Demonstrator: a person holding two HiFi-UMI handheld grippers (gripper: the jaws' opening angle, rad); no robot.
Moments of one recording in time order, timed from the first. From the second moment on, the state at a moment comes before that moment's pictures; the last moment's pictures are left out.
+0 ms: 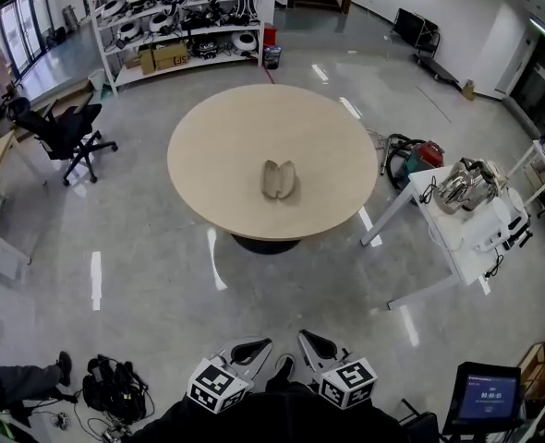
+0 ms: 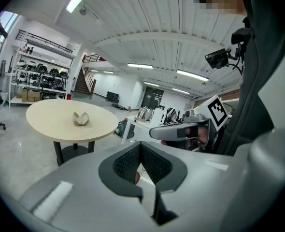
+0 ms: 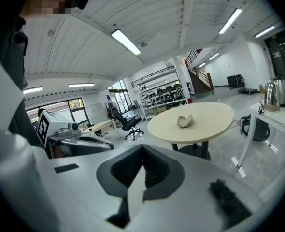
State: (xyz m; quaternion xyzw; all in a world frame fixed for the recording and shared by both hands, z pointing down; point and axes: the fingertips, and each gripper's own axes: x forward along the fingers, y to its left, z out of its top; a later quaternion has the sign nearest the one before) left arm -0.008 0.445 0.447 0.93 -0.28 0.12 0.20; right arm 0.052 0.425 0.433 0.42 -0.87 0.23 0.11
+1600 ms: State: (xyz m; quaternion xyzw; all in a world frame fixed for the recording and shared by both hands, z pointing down) left arm -0.059 0.153 0.459 0.94 -0.25 0.08 0.22; right arm 0.013 0.148 0.448 0.47 -0.84 0.22 0.16
